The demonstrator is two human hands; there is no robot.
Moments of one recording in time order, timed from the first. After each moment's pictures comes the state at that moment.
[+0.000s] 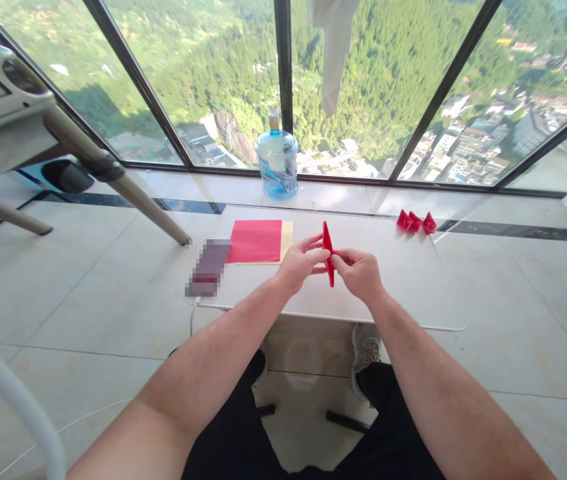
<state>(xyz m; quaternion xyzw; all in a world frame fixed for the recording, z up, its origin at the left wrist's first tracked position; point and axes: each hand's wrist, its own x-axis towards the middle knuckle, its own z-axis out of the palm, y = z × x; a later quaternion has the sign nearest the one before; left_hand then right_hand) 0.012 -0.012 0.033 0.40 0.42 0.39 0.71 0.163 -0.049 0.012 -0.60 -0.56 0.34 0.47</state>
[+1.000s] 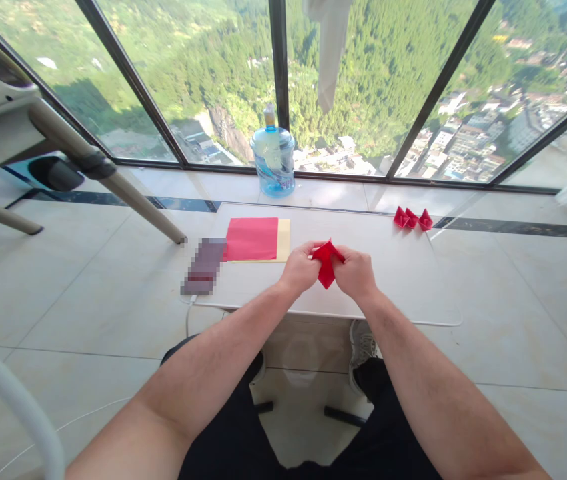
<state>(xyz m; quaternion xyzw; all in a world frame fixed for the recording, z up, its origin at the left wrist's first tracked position) 0.025 -0.018 0.009 0.52 0.45 0.43 0.58 0.160 -0.050 0.013 -0.65 -0.63 0.19 0.38</state>
